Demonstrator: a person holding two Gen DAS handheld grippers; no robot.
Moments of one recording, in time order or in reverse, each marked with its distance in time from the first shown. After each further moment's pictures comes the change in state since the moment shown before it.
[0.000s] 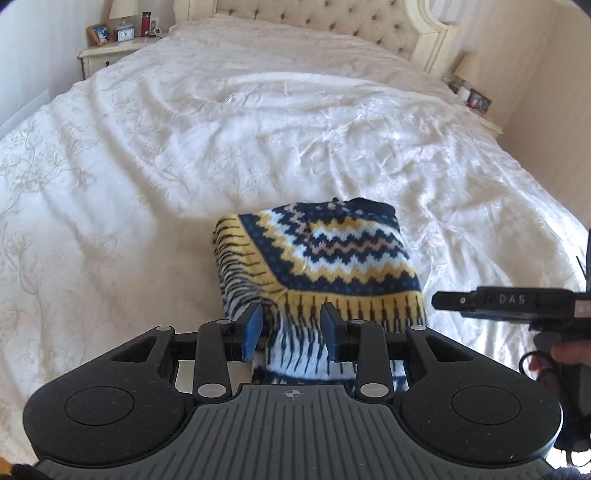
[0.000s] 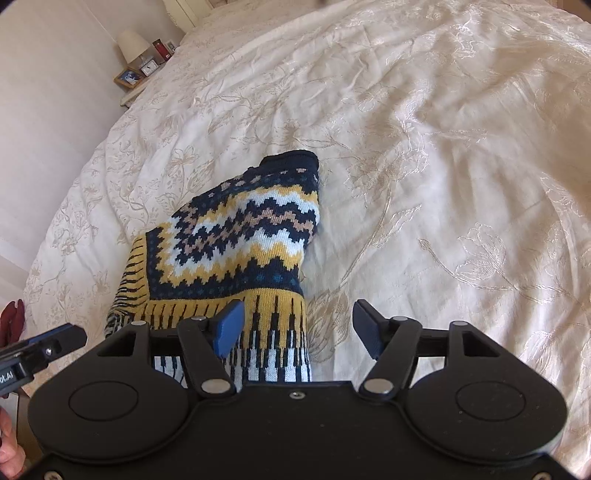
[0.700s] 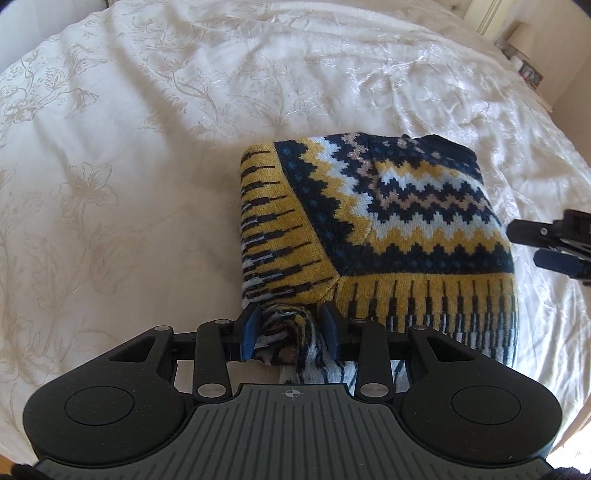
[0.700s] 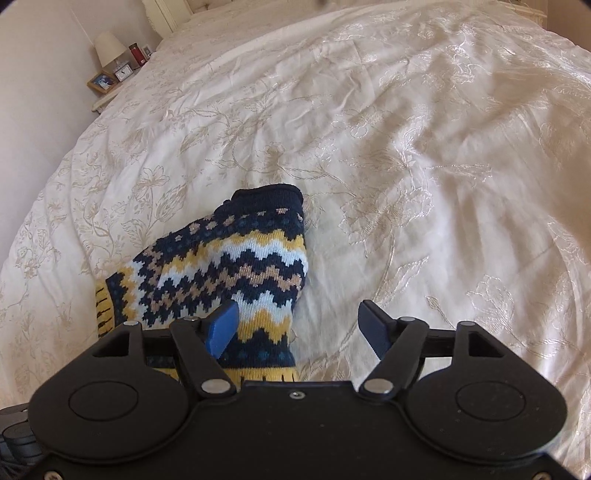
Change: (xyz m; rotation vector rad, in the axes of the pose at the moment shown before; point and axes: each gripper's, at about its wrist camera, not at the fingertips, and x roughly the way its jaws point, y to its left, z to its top) left arm 0.081 0.039 -0.015 -0.072 0.193 0.082; right arm 0.044 0.015 0.040 -0.014 -0.026 -0.123
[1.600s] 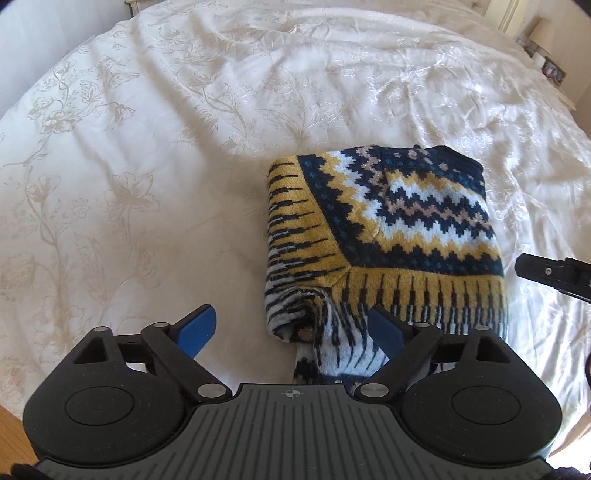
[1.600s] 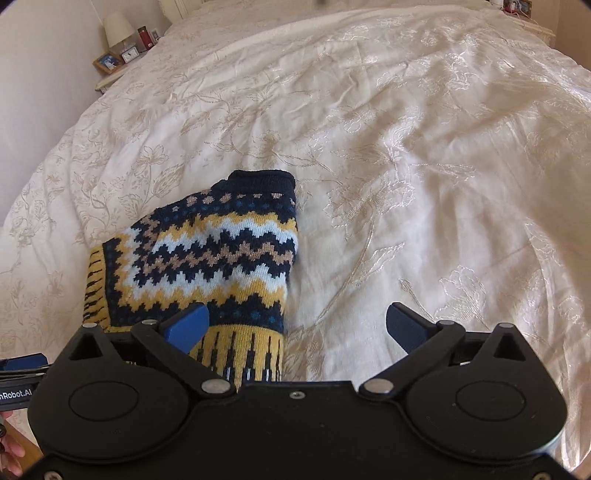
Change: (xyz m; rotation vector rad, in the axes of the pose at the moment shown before) left arm -0.038 -0.013 0.002 -0.022 0.017 0.120; right arm -0.033 -0.007 -0.022 -0.065 -0.001 -0.028
